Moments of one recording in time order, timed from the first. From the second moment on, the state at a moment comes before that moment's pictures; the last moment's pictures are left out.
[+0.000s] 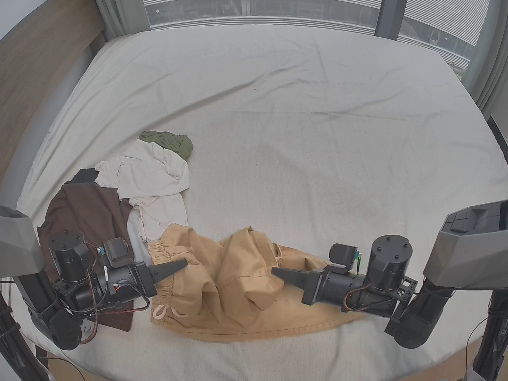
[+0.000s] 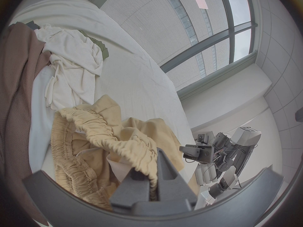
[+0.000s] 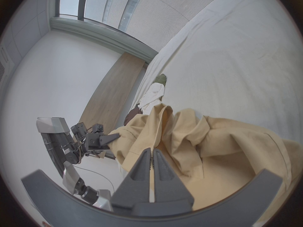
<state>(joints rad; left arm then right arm) -0.24 1.96 -0.17 -1.55 -0.61 -0.57 0.66 2.18 -0.46 -1.54 0.37 0.66</state>
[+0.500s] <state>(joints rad) -0.24 1.96 -0.17 -1.55 -0.61 -0.57 0.67 2.16 -0.45 -1.54 0.45 0.68</state>
